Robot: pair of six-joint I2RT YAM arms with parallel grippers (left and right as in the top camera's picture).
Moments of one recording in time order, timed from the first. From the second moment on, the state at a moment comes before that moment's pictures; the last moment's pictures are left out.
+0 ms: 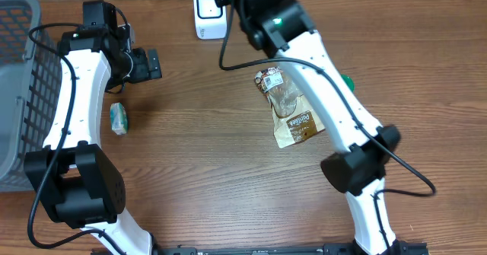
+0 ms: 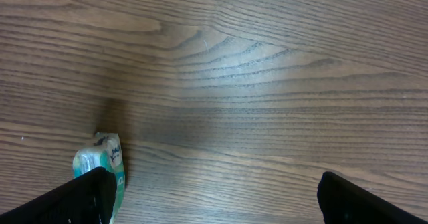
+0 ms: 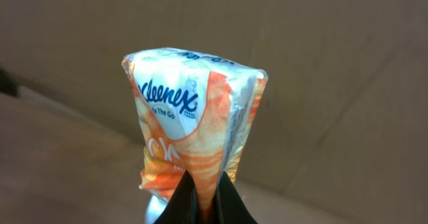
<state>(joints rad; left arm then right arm) 0.10 1.89 1.68 -1.04 0.09 -0.13 0.59 2.24 2.49 -0.62 0.30 0.02</state>
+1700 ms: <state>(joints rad) 0.10 1.89 1.68 -1.04 0.08 -0.13 0.62 2.69 2.46 -0.21 0.50 -0.99</state>
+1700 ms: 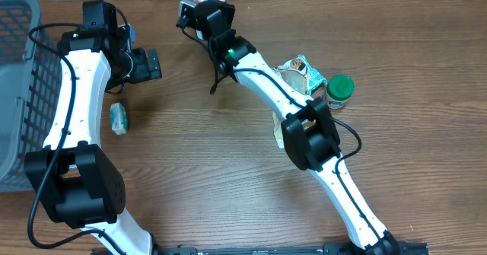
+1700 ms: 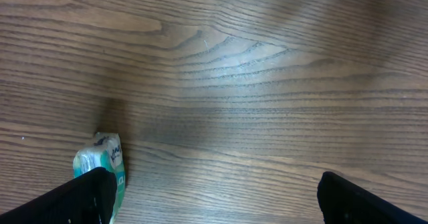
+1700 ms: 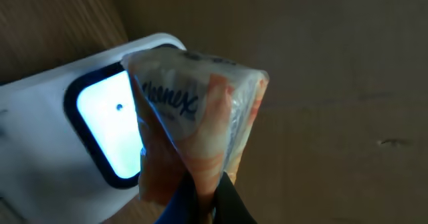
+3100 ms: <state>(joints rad) 0.10 1.89 1.68 -1.04 0.08 -0.13 0.21 2.18 2.02 -1.48 -0.06 0.14</state>
